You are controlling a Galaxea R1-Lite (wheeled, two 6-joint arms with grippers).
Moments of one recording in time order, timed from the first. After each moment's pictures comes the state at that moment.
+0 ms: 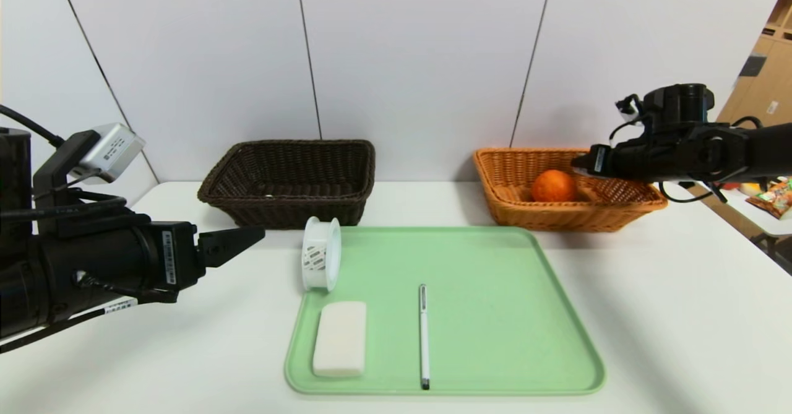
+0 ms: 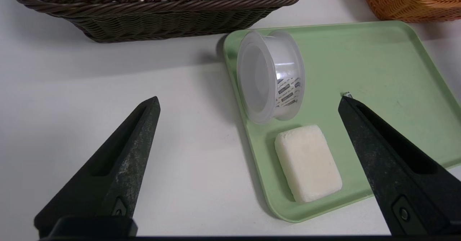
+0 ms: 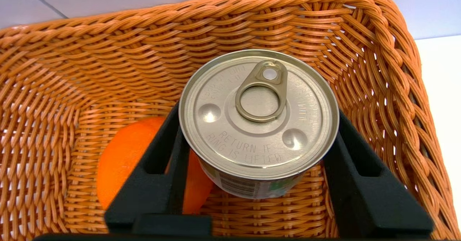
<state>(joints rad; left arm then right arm) -0.38 1.22 -0.73 -0.12 0.00 -0.25 -0.07 2.12 -1.56 -0.05 0.11 0.11</state>
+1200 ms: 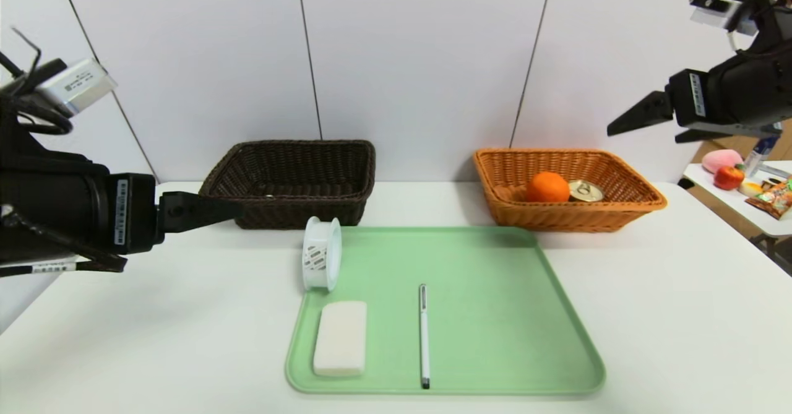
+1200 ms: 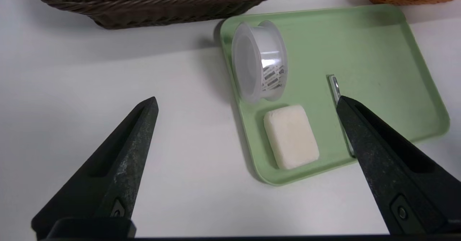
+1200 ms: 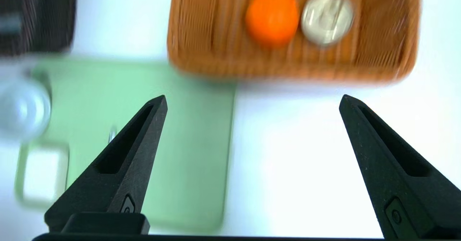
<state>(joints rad) -0.41 1.24 -1.16 0.43 0.00 -0.27 0.14 1.69 -1.90 0.94 0.06 0.12</state>
